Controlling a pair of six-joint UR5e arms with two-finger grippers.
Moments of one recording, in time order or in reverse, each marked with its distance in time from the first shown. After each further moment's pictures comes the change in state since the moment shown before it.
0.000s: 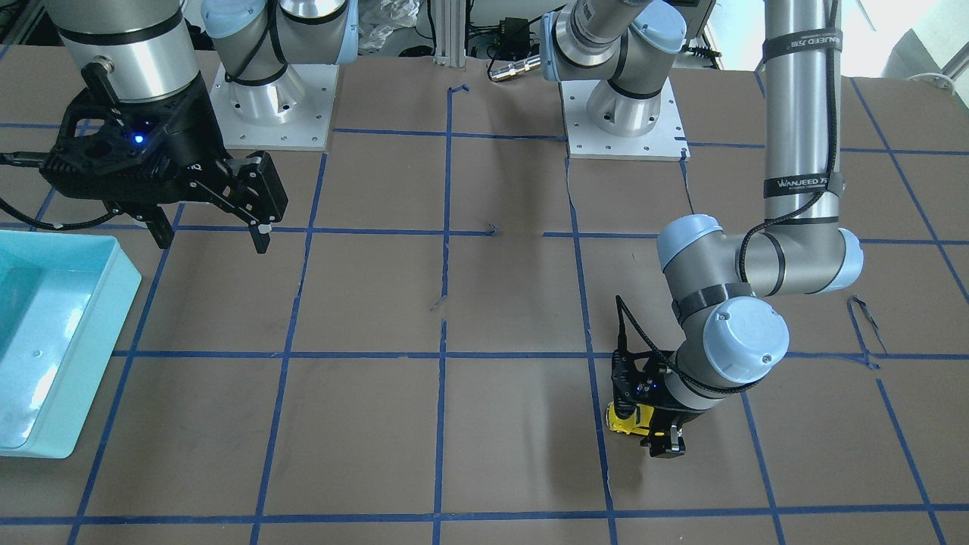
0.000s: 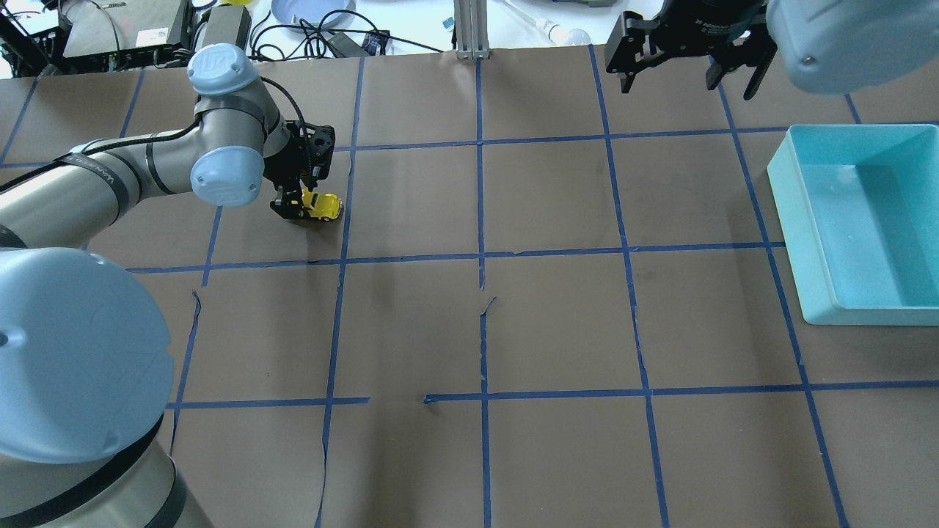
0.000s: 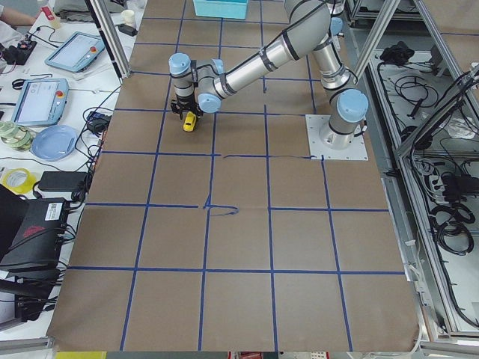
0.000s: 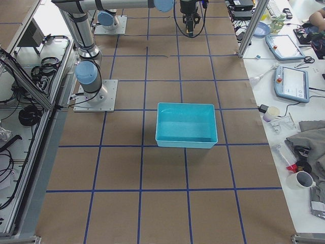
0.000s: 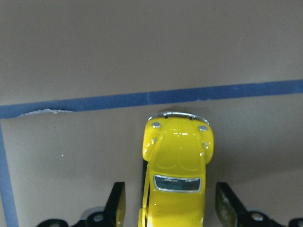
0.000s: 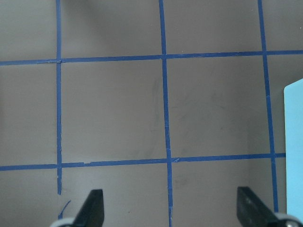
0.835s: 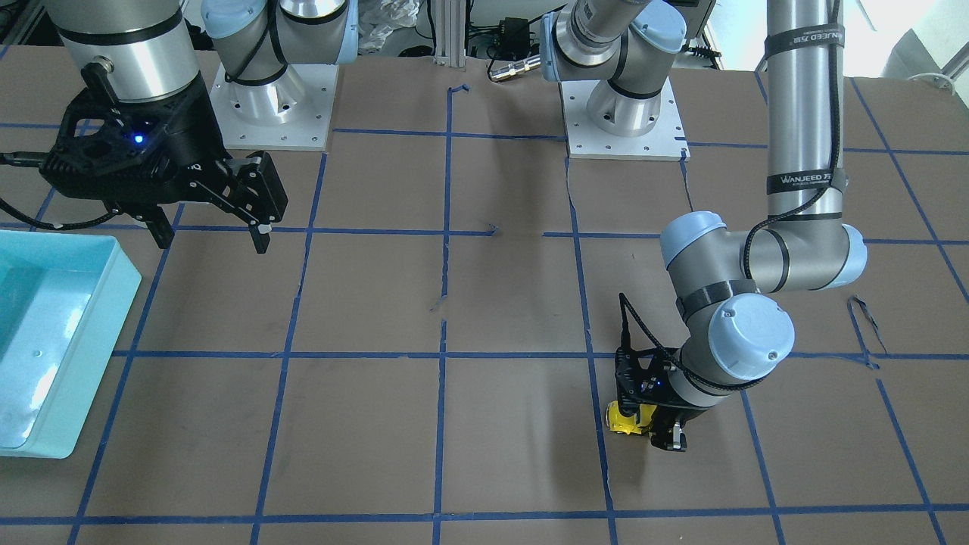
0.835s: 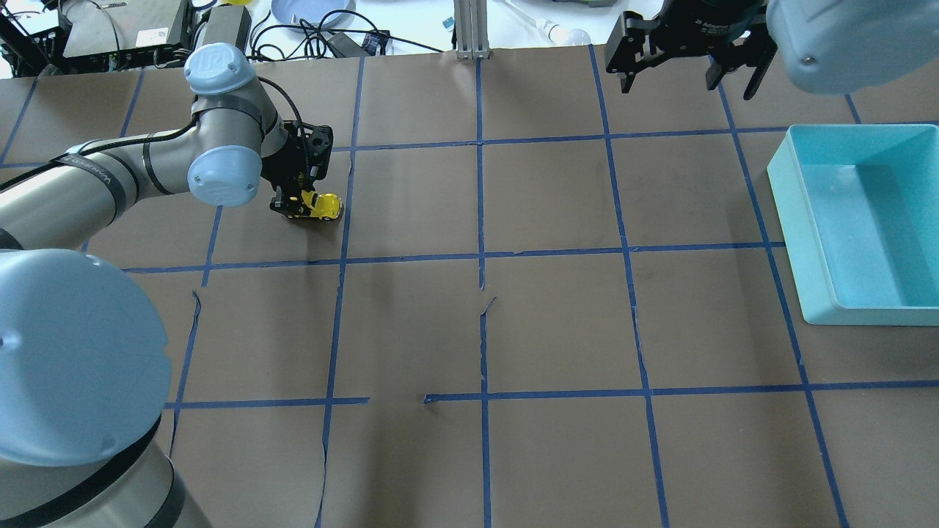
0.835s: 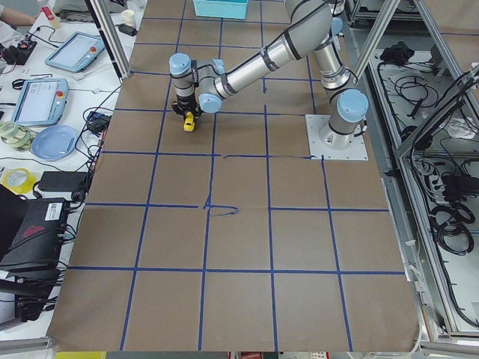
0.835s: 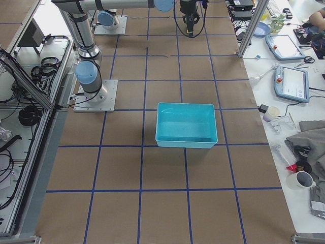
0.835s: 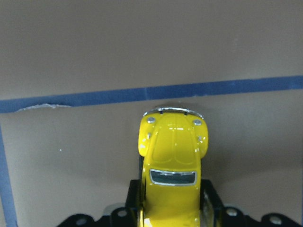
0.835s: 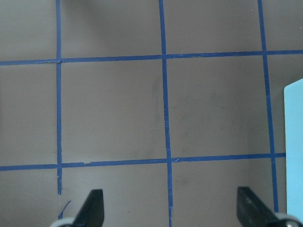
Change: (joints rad) left arm 0.003 0.003 -0.001 -0.004 -0.001 0.005; right arm 0.000 0.000 0.000 0.000 0.000 0.001
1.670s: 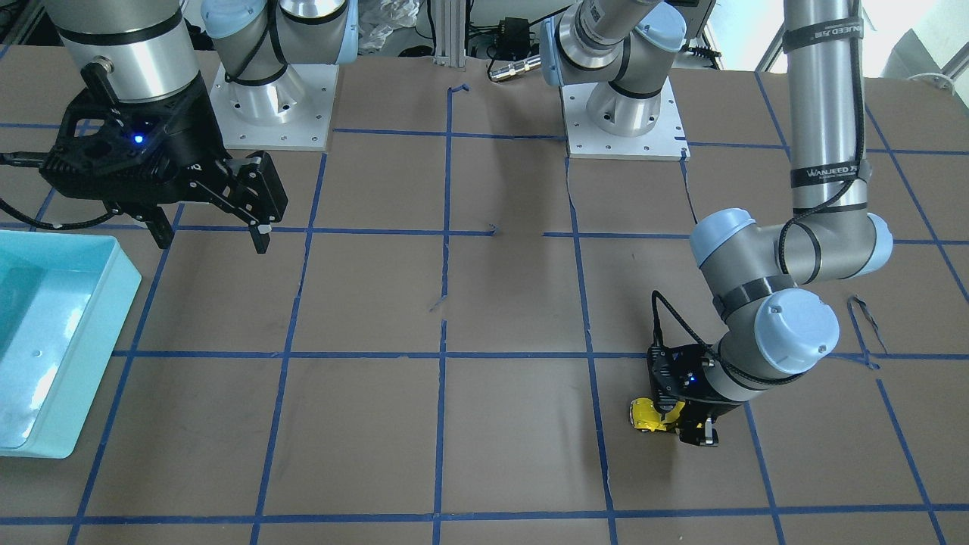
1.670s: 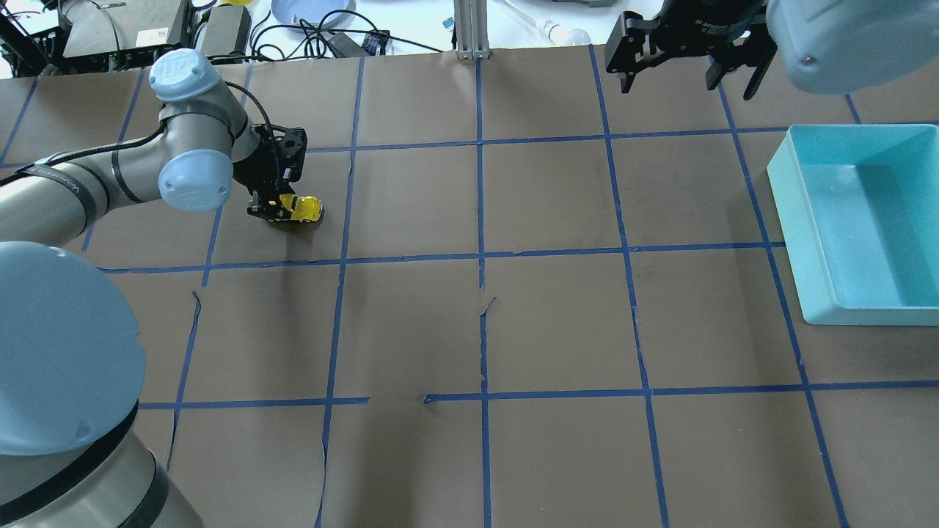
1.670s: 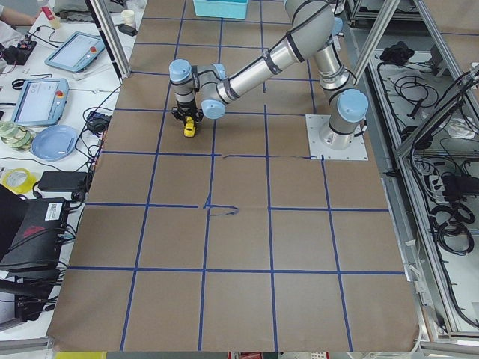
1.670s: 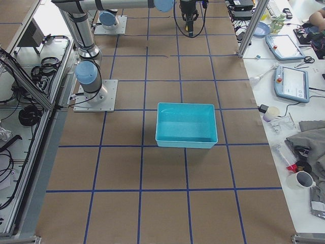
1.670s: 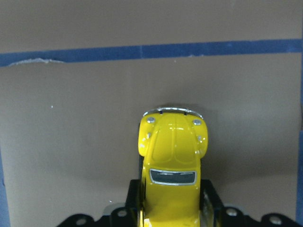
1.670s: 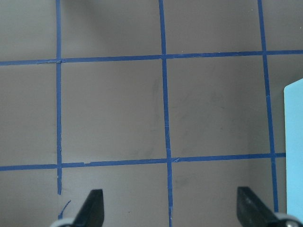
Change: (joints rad) left arm 0.084 0.011 -0.033 0.011 -0.046 0.047; right arm 0.000 0.000 0.000 0.000 0.000 0.000
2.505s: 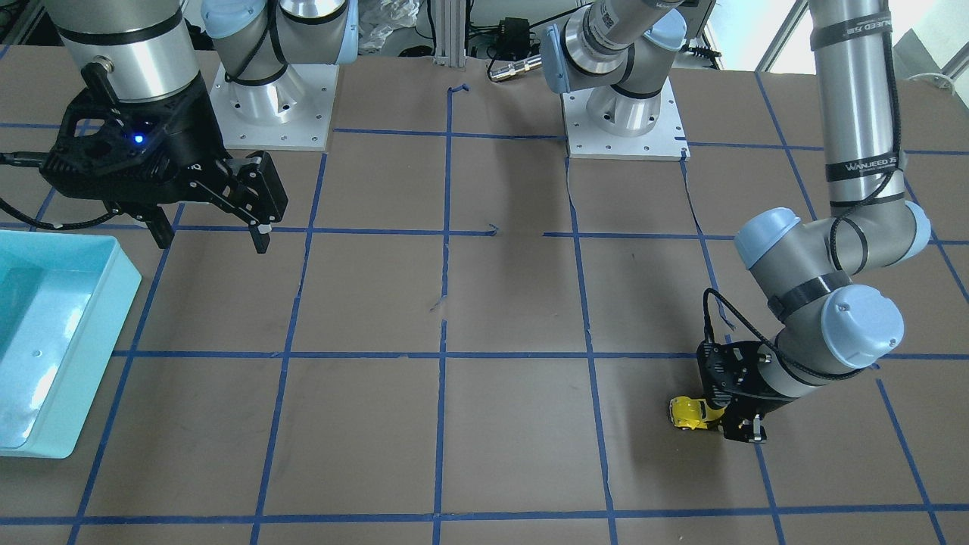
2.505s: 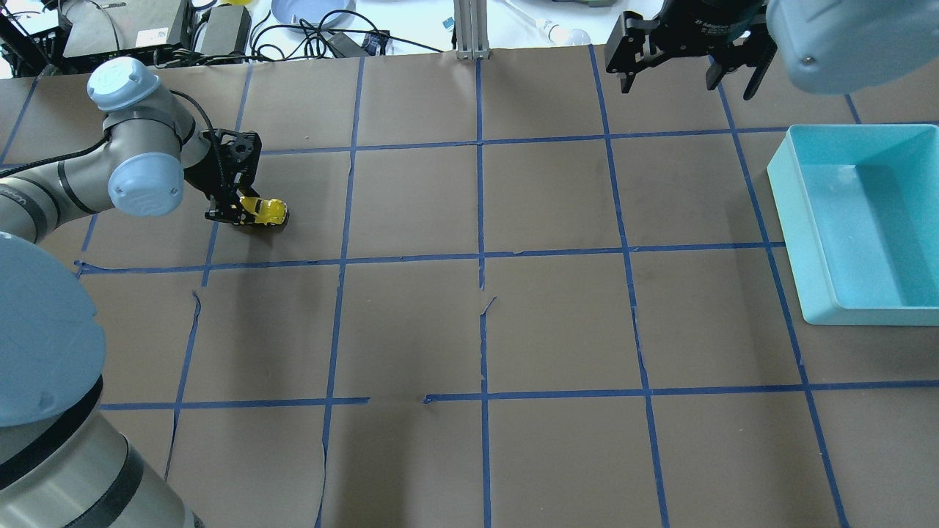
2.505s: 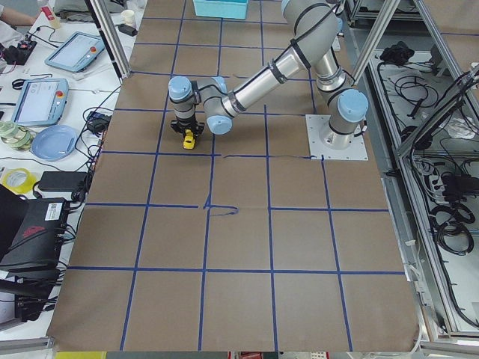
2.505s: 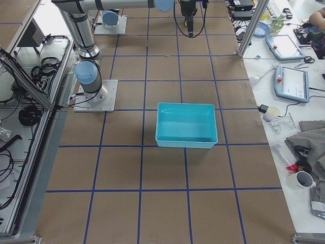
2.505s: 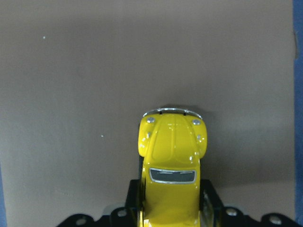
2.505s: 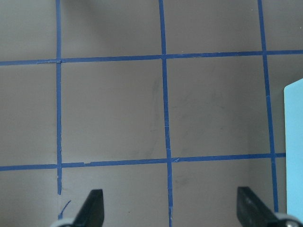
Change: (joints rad) left arm 0.111 0.008 -0.008 0.001 -0.023 0.105; right arm 0.000 0.000 0.000 0.000 0.000 0.000
